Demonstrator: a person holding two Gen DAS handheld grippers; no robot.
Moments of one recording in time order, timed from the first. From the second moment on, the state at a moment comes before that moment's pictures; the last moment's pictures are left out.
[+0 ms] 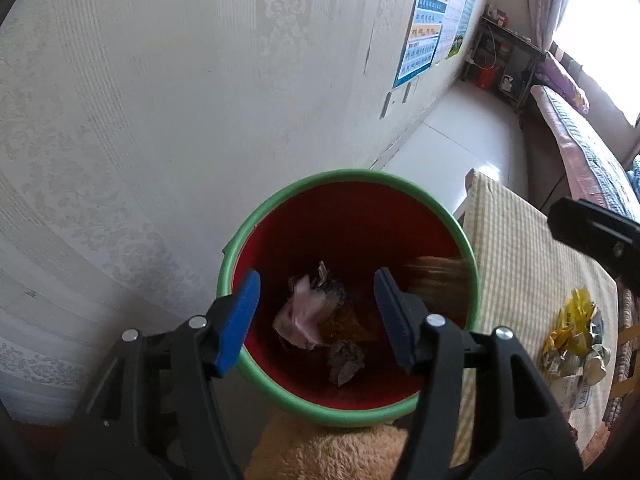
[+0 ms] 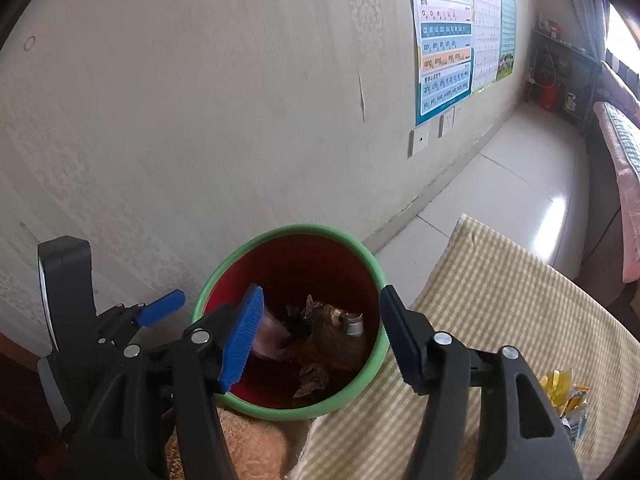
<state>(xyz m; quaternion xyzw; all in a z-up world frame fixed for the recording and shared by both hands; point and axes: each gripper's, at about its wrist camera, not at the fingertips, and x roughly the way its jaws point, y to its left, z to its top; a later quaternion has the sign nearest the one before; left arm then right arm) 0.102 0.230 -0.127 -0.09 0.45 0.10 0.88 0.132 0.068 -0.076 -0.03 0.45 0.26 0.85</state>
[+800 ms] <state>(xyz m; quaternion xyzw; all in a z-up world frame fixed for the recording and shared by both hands) 0.066 0.059 -0.121 -0.01 0.47 -0.07 0.88 0.000 -0.196 -0.131 0.03 0.52 0.06 0.85</state>
